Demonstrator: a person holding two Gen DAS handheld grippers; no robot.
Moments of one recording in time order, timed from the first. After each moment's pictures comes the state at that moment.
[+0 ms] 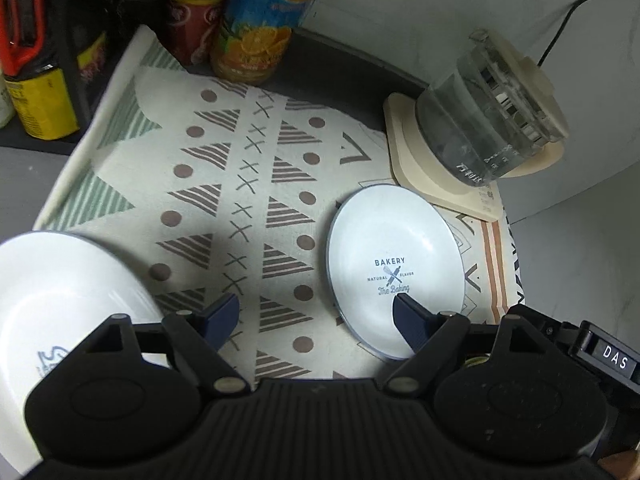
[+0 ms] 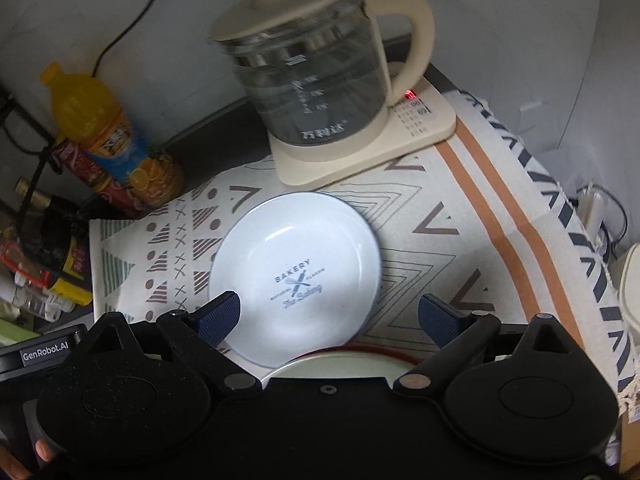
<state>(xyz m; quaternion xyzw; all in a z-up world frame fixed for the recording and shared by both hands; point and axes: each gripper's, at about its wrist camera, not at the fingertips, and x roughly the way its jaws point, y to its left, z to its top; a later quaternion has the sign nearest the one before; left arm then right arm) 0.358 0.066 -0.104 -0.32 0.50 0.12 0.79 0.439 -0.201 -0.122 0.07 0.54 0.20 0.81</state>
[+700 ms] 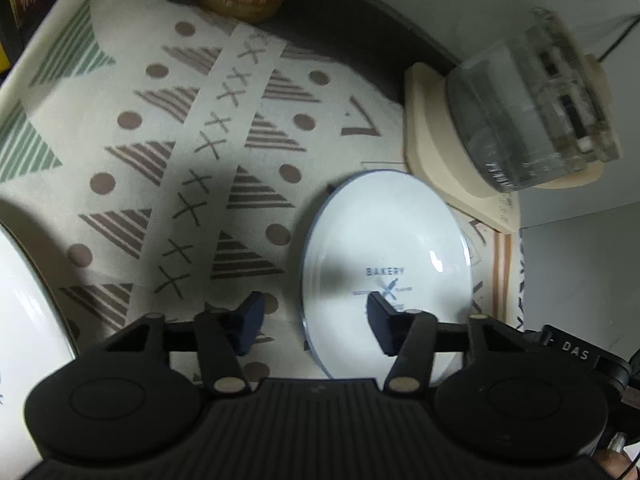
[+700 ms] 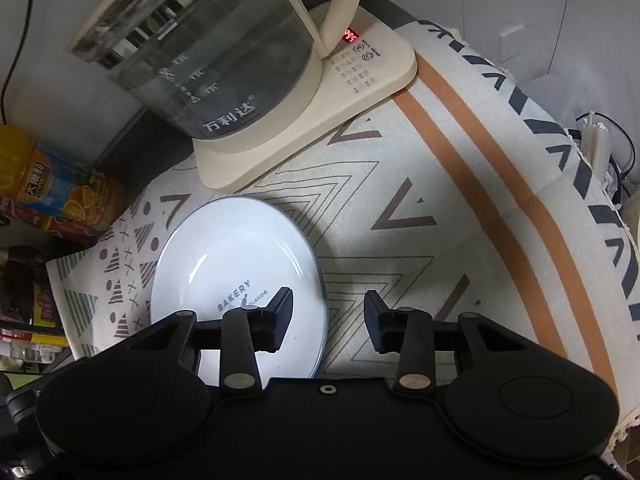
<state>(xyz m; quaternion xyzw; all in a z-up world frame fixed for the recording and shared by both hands) 0.407 0.063 -0.161 -0.39 0.53 0.13 0.74 0.504 -0.215 -0.183 0.12 0.62 0.17 0.76</state>
